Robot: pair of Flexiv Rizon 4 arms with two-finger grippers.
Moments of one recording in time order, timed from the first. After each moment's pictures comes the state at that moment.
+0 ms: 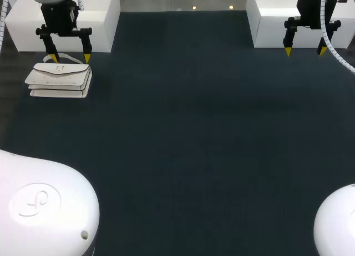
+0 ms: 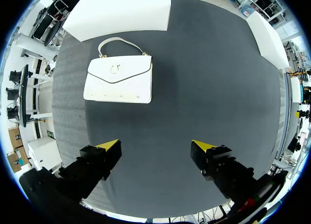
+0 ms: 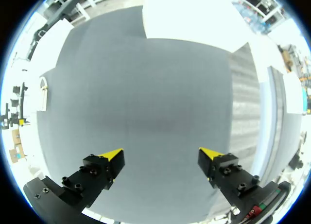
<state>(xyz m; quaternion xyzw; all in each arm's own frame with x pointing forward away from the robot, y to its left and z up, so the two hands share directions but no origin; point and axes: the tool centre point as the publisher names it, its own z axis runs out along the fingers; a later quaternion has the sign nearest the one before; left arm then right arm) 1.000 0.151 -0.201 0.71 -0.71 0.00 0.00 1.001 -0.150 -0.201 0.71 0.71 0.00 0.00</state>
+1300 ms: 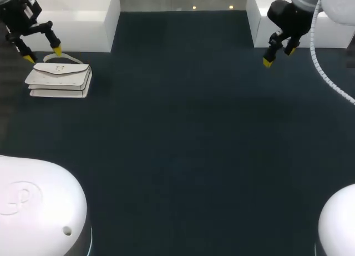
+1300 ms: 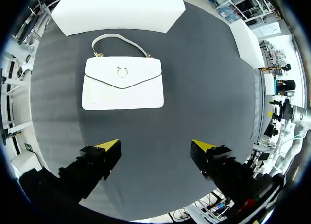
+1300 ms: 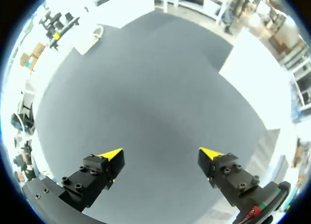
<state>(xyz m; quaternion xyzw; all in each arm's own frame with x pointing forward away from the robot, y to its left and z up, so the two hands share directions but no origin) 1.021 0.235 -0.209 0.67 -0.72 0.10 0.12 1.001 -0.078 -0.220 0.43 0.90 0.10 0.03</state>
